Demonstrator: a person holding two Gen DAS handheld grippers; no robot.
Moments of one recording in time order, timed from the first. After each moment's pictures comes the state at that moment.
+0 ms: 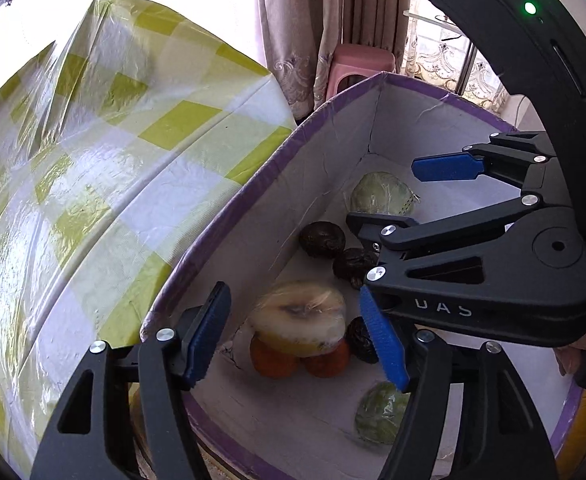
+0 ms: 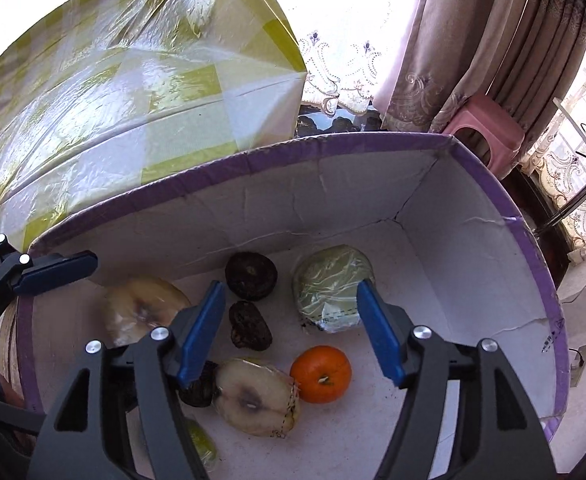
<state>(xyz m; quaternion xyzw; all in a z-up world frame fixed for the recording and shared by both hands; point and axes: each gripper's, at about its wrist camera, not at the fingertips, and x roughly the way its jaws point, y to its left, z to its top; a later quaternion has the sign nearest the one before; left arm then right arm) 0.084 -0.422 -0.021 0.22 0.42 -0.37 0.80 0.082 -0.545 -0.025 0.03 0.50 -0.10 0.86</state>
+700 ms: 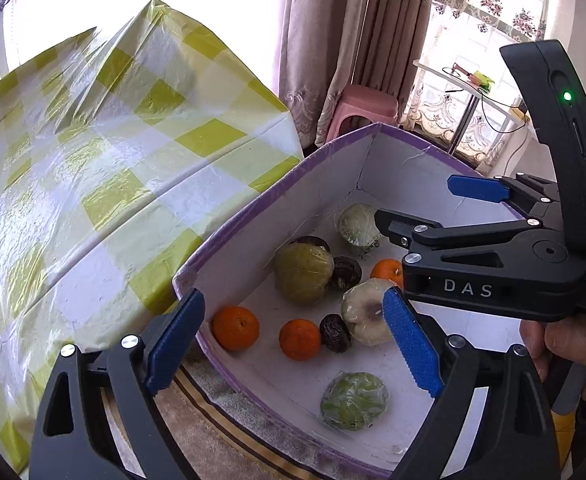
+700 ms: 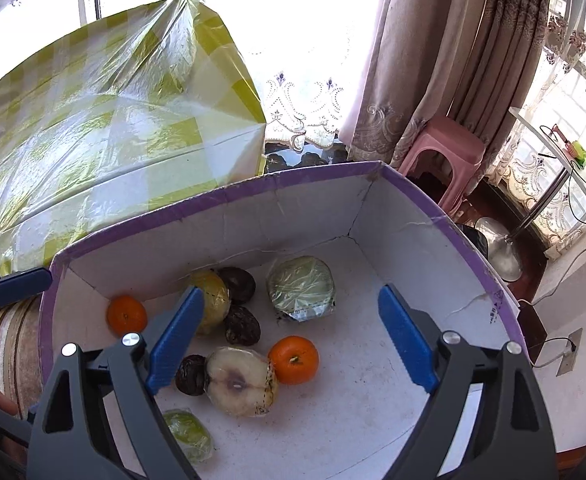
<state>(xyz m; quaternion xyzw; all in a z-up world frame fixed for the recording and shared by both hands) 0.059 -0.382 0.011 0.12 0.41 -0.37 0.82 0.030 -0.548 0.015 0.03 0.44 -0.16 0.88</state>
